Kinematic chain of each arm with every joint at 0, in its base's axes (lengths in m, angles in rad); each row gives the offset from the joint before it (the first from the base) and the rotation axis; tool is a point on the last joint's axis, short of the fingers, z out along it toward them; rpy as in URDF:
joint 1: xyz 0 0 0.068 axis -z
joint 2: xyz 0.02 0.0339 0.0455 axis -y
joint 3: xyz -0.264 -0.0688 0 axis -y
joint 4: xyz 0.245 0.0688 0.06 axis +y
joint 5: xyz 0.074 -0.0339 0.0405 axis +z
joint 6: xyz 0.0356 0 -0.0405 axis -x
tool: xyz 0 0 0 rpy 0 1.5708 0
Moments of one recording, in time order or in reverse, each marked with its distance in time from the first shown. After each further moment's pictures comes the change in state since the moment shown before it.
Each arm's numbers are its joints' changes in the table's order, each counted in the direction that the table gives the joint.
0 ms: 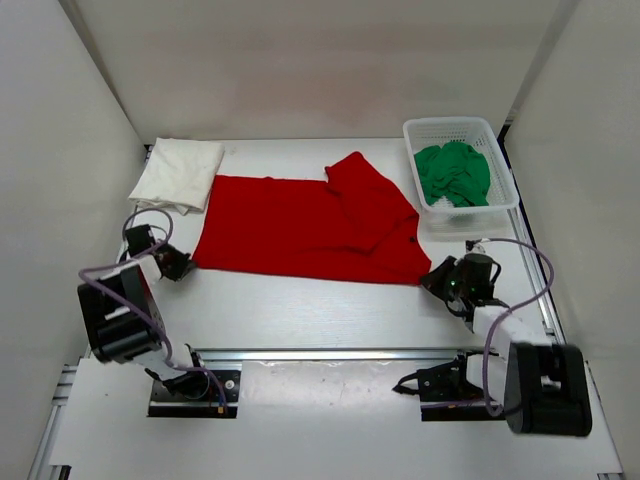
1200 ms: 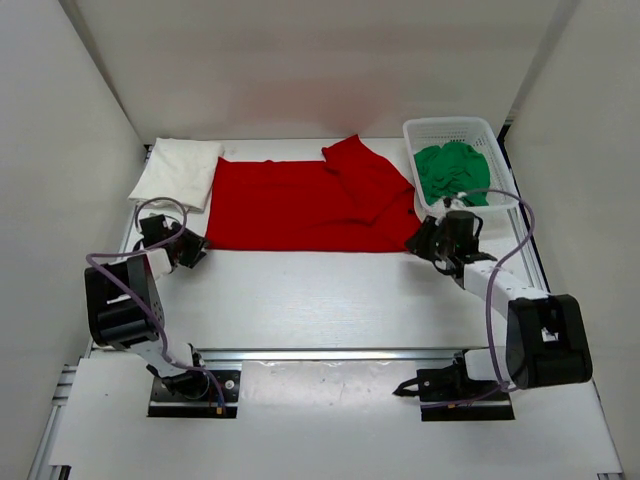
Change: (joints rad) left arm 0.098 -0.031 -0.014 -0.164 -0.010 0.101; right arm -0.171 -0.184 0.372 0.113 -0.058 0.096
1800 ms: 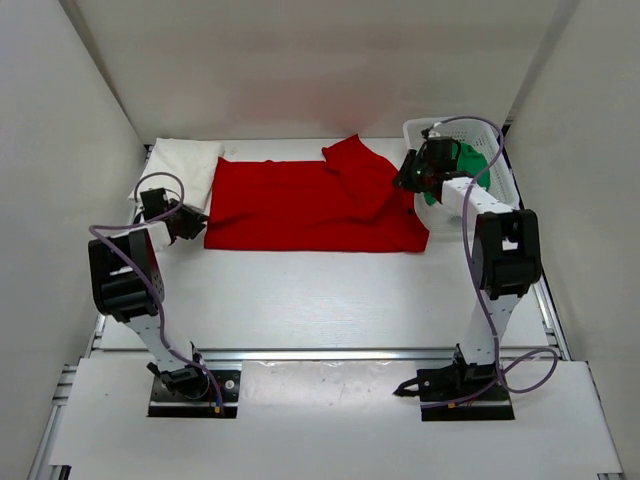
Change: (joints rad) left arm 0.029 -0.208 0.287 0.021 0.005 0.071; right arm 0.007 -0.598 0.792 0.227 0.021 0.098
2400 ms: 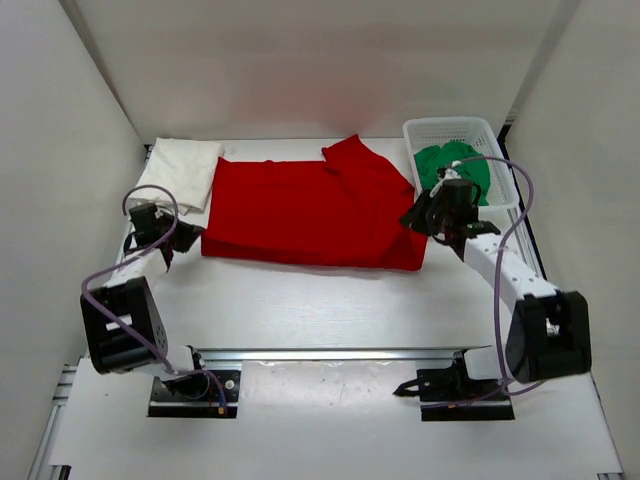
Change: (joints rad) left arm -0.029 0.404 -0.280 0.022 -0.024 0.002; right arm -0.047 0.629 -0.572 0.042 0.011 -0.102
